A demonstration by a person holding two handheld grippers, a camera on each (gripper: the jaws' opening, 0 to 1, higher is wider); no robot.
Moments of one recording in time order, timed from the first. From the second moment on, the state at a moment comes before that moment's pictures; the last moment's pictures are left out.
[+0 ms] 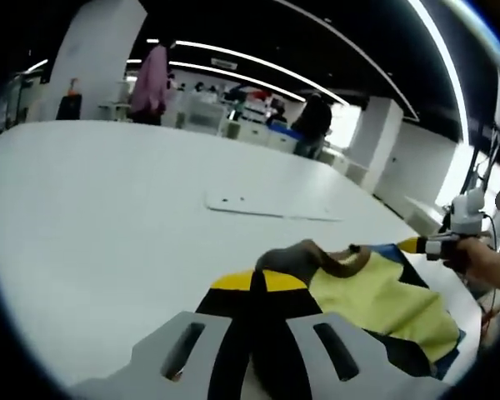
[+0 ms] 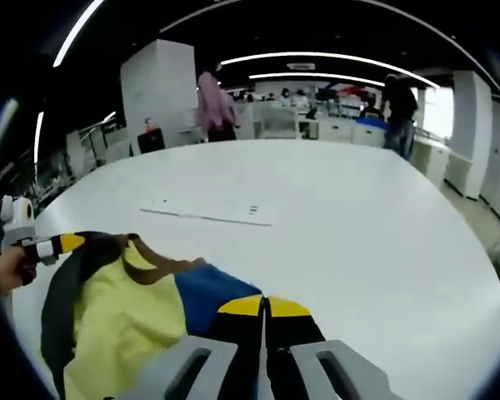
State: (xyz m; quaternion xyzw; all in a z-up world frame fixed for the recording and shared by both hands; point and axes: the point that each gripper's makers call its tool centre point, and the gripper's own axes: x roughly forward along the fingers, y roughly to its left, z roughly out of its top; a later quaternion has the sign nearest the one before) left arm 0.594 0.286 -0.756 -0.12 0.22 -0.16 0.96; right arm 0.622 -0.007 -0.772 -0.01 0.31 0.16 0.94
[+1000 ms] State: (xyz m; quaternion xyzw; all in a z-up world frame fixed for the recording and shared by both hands) left arm 0.554 0.290 -0.734 0.00 0.21 -0.20 0.96; right arm 0.562 0.035 -0.745 -0.03 0.34 0.30 0.89
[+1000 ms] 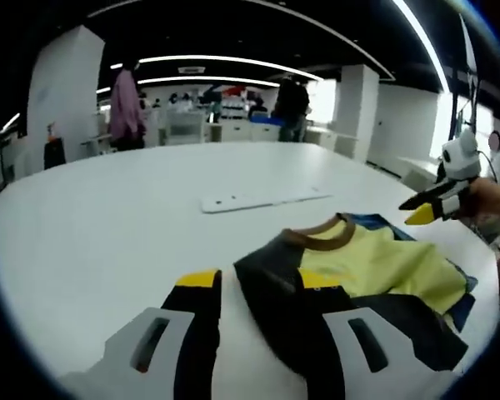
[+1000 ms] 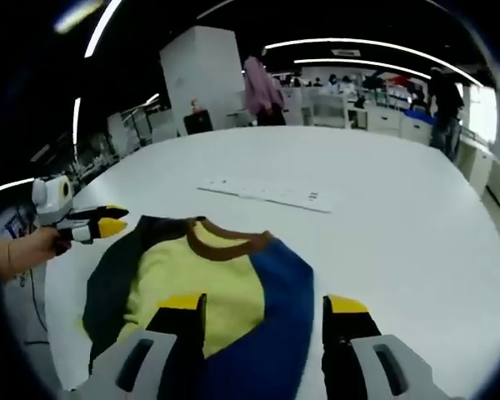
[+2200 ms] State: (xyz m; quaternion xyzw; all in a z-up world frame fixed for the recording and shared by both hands) left arm 0.397 0.206 -0.728 0.00 0.23 -0.35 0.91; right arm 0.378 0.059 -0.706 -0.03 0.30 0.45 0.84
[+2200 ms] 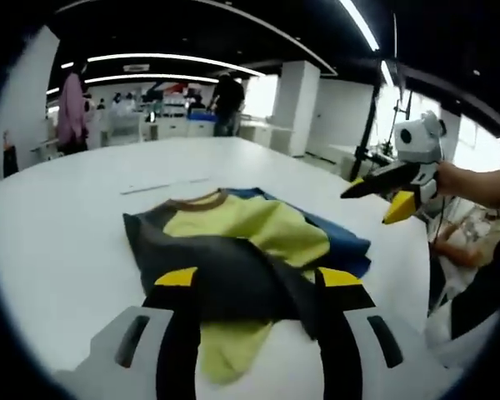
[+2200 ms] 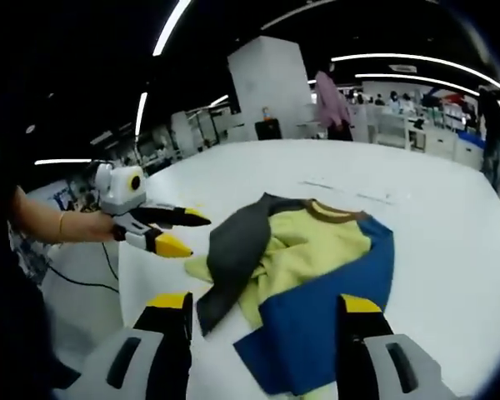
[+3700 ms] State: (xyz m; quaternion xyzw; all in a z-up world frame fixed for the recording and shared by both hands) left arm 0.351 0.151 -0.794 -0.04 0.31 -0.34 0.89; right arm 0.347 0.054 -0.804 -0.22 0.35 0.40 0.82
